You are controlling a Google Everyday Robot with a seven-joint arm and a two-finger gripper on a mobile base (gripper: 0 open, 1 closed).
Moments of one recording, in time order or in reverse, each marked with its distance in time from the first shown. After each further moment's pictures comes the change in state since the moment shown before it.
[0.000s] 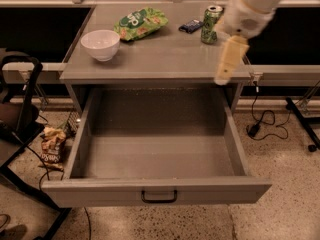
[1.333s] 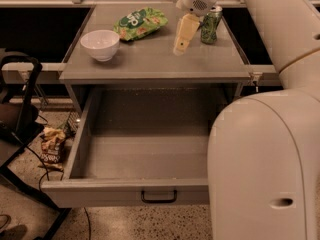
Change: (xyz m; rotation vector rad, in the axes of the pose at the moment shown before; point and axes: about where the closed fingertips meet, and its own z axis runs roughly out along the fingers) arm -0.105 -0.116 0.055 0.095 -0.130 -0.080
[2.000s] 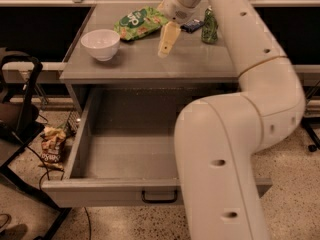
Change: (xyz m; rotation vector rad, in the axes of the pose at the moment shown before) arm -0.023 -0.036 0.069 0.013 -0.097 -0.098
